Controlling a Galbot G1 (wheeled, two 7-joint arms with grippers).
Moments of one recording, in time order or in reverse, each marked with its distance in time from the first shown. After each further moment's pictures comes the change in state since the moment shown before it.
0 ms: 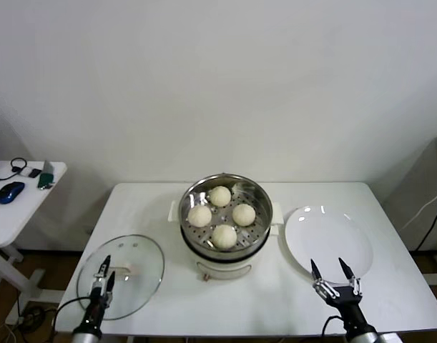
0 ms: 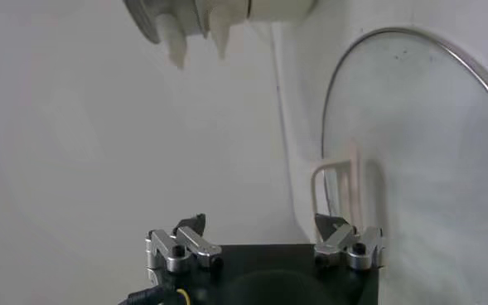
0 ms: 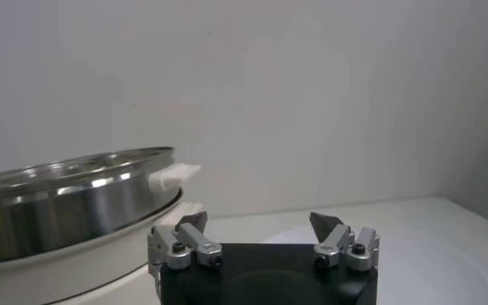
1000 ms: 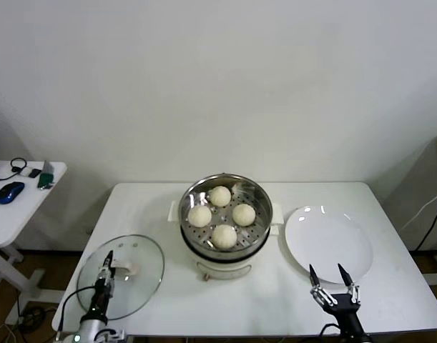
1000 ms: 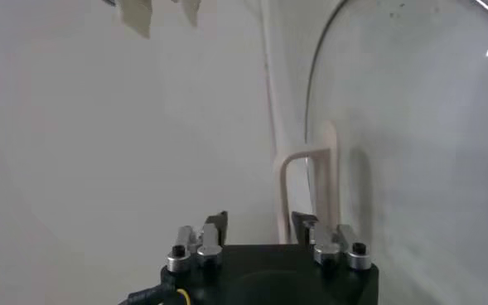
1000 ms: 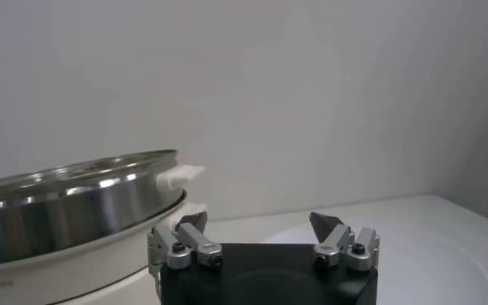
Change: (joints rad) left arm -0.138 -0.019 0.011 0.164 0.003 0.023 -0.017; right arm -0.031 0.069 -0.002 0.008 -0.042 0.043 -0.005
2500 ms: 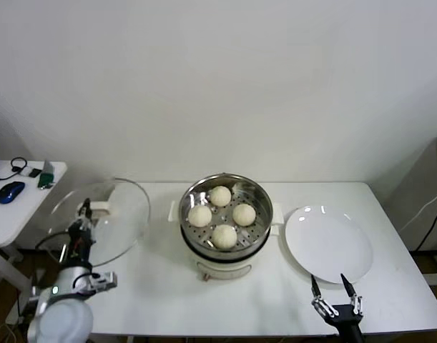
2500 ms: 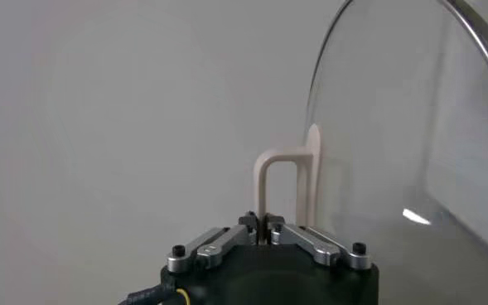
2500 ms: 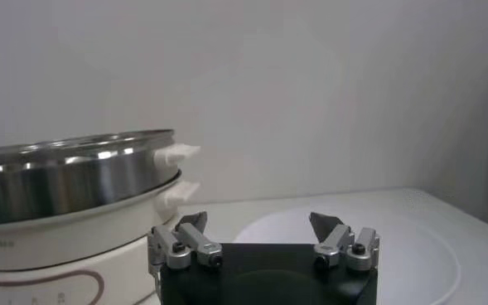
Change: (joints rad) left arm -0.046 0.225 0.099 -0.508 -0.251 0.402 0.332; right arm -0.054 0.017 0.004 0.001 -0.078 0.019 0.034
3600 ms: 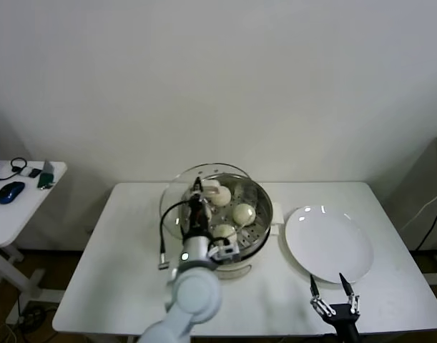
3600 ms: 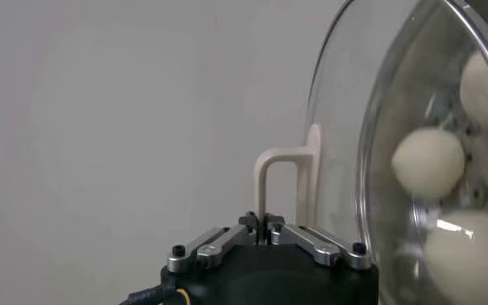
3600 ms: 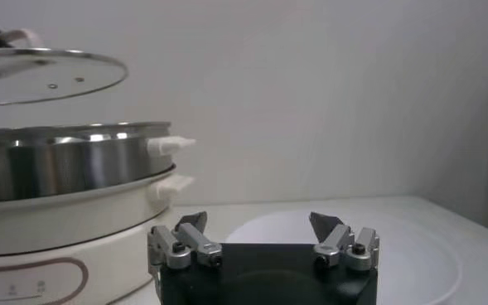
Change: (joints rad) left arm -0.419 -0.298 0.691 0.080 0.345 0.369 0.336; right arm 0.068 -0.002 -0.025 -0.117 -0.025 0.099 -0.002
